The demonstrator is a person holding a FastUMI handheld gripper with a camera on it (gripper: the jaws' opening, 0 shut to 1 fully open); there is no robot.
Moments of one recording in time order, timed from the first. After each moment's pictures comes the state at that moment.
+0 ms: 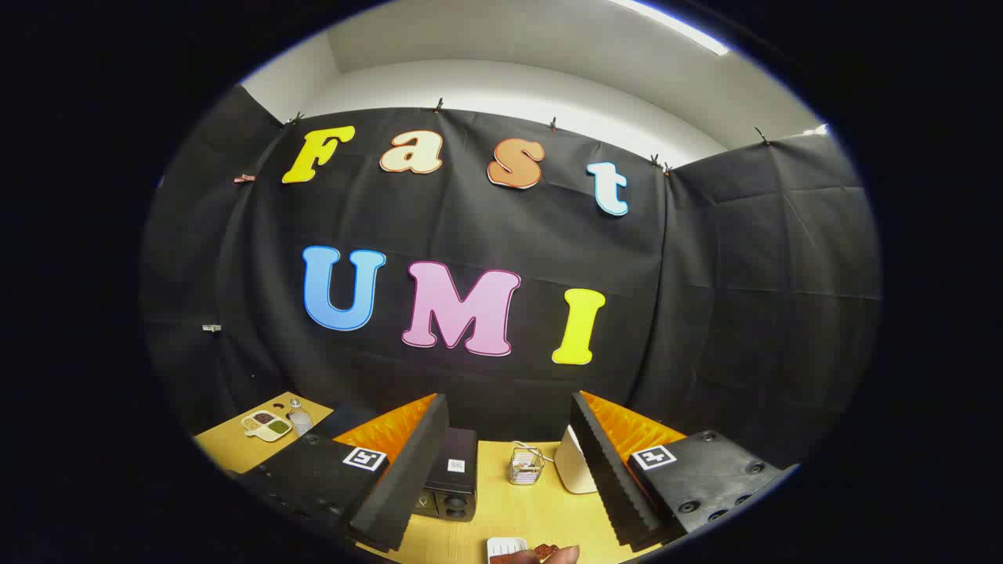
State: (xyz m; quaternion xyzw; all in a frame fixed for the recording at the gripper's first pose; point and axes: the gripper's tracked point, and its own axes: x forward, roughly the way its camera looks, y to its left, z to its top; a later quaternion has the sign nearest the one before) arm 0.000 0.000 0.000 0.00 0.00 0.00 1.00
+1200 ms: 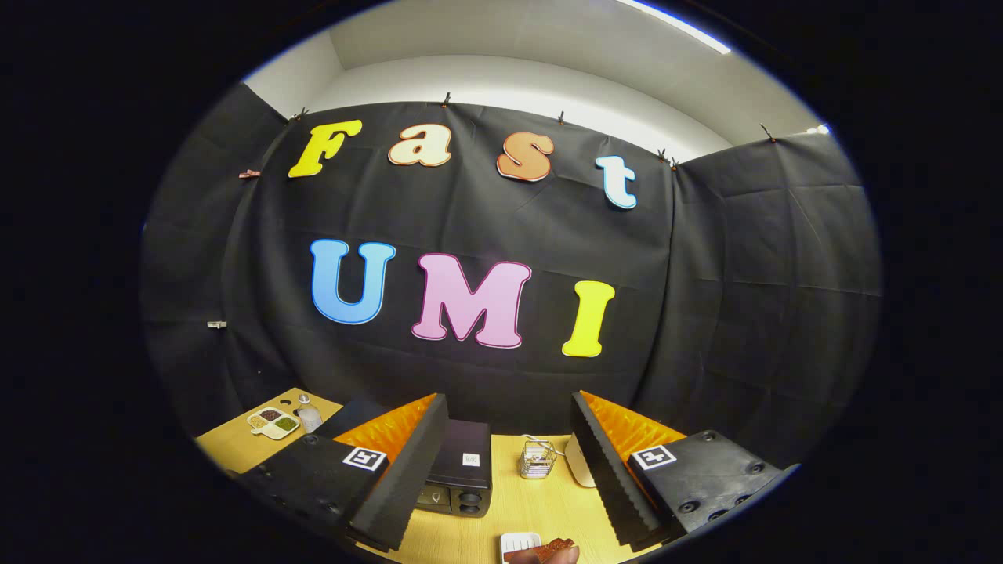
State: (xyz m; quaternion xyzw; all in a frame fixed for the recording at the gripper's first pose) arm -0.003 0.024 -0.012 0.00 0.01 0.01 1.00
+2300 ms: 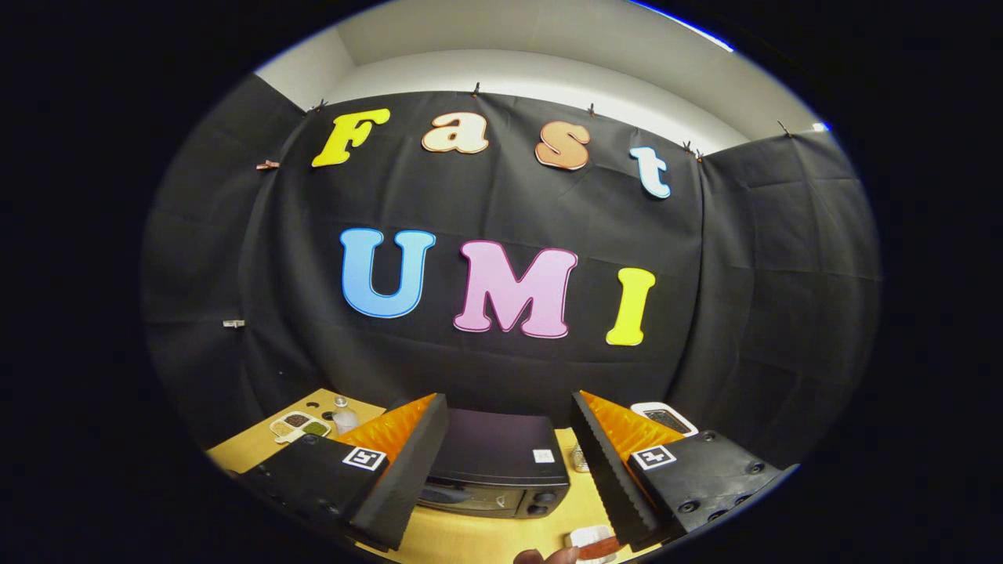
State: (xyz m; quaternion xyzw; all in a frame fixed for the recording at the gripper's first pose) arm 0.020 0.151 -0.052 0.03 0.02 0.04 1.00
